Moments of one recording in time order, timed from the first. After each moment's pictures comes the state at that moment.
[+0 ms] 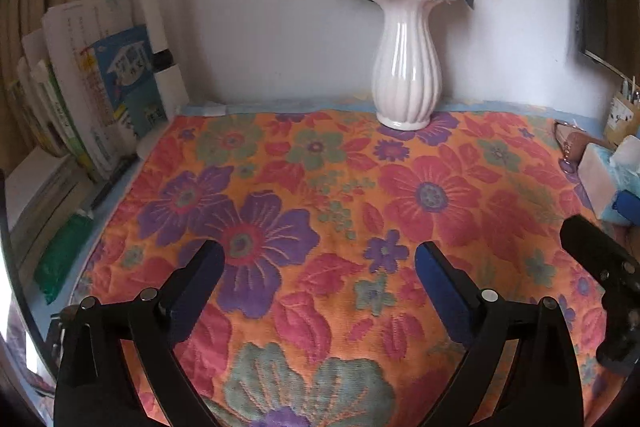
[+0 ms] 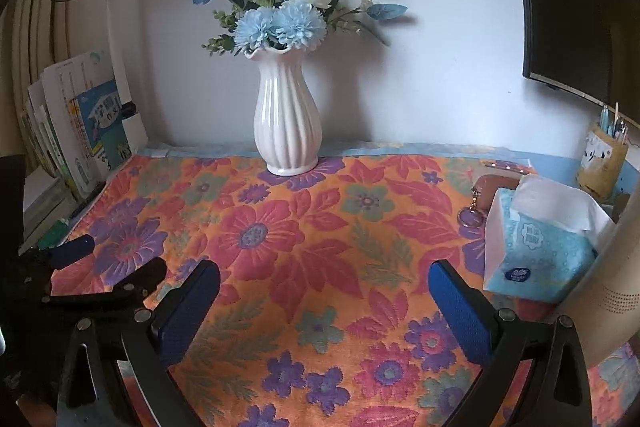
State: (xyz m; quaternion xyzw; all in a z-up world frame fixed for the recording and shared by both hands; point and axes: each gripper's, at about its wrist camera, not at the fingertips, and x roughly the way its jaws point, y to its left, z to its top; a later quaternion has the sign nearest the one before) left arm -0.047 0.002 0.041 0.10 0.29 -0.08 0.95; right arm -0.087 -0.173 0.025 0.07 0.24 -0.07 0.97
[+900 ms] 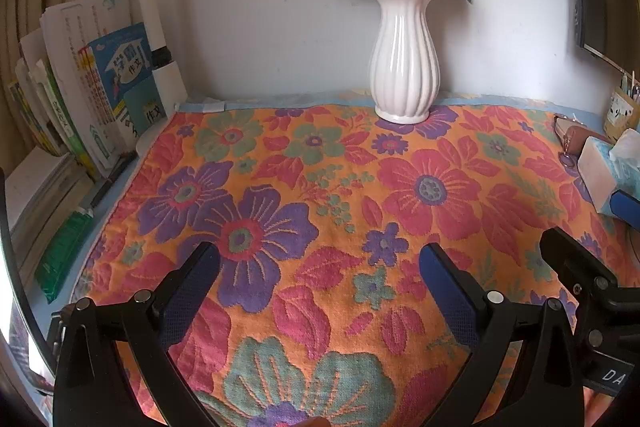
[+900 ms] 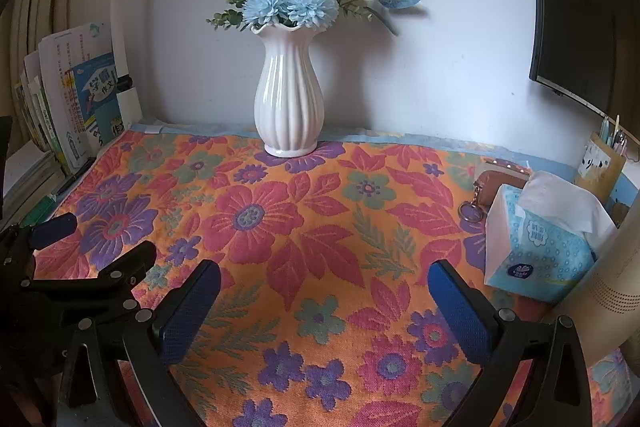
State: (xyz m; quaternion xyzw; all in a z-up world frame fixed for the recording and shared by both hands) left arm -0.049 0.003 0.039 0.10 0.30 -0.09 0.94; right arm -0.080 -0.163 0.020 0.04 0.26 -0.08 0.96
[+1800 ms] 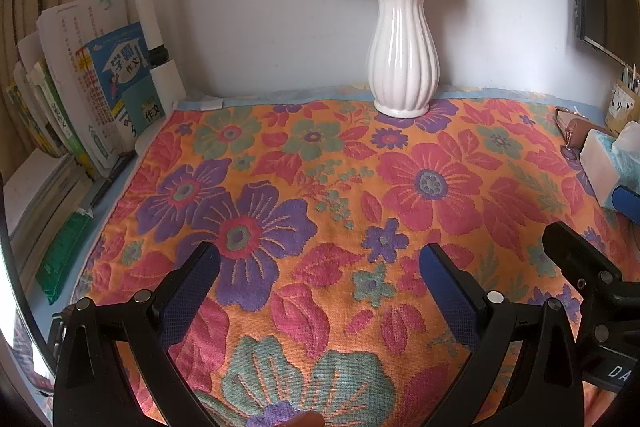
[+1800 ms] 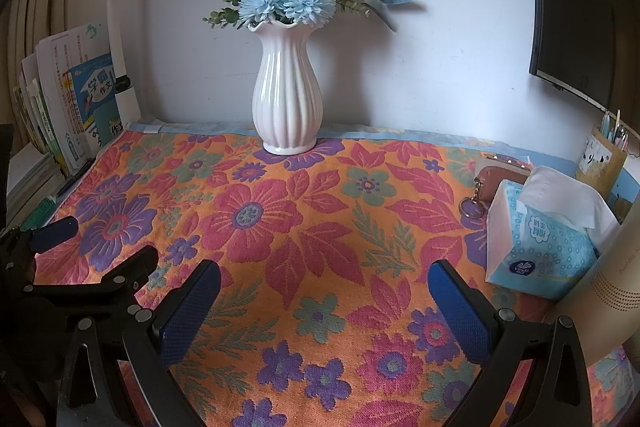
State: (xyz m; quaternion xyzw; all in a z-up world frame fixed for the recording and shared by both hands) left arm -0.048 0.000 0.036 0.11 0.31 -0.08 0.94; right arm -0.080 -0.162 0.017 0.05 0.26 -0.08 0.96
